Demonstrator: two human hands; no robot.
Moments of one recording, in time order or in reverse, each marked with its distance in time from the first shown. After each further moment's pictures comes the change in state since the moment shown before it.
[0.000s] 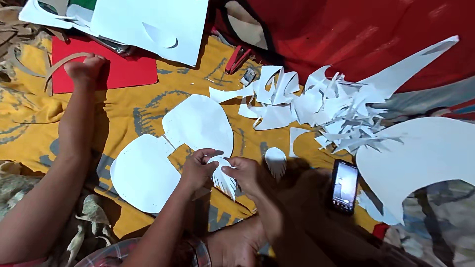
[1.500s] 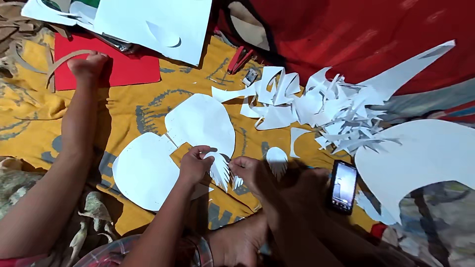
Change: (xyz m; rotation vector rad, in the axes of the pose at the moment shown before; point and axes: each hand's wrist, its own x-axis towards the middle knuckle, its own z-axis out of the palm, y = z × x) left_hand 0.008 -0.003 -0.007 0.001 0.118 -0.037; right_hand 0.002 0.005 -0.012 -0.291 0.031 -0.028
